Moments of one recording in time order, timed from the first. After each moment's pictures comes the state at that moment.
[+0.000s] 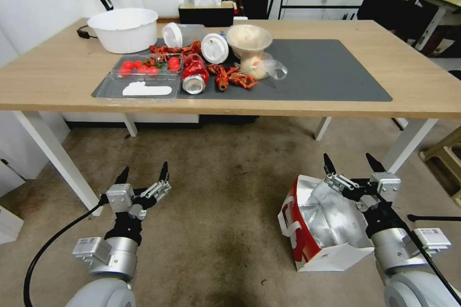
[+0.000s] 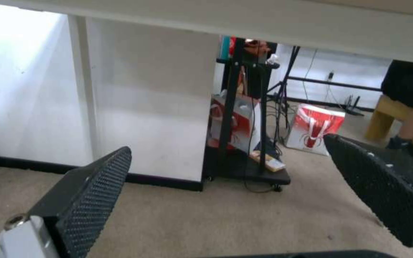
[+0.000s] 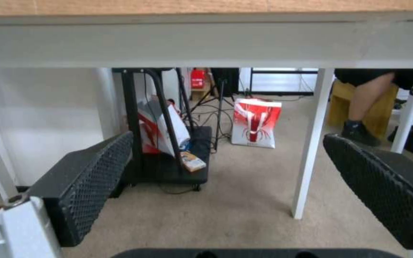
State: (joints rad) left arm 1.75 -1.57 -0.60 -2.33 -0.25 0.08 0.03; right arm -1.72 1.39 0.73 2.37 0.28 -0.11 -0.05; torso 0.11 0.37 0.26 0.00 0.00
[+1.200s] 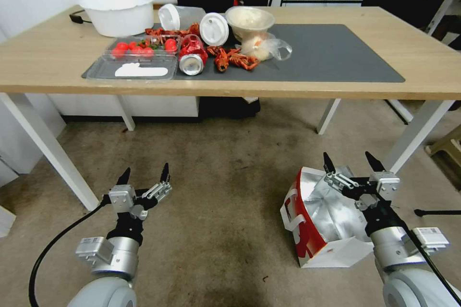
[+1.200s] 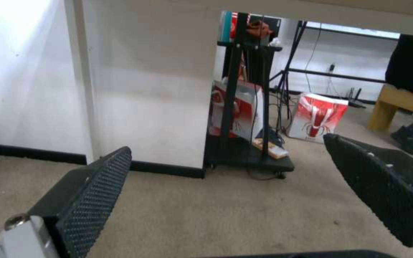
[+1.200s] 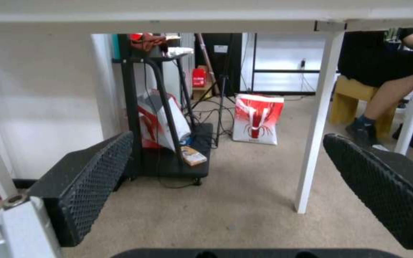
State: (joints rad) left arm 1.74 -1.56 -0.60 -2.31 -0.25 0.07 0.03; right arm -1.71 1.37 0.73 2.35 0.28 -0.09 -0.05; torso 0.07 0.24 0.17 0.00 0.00
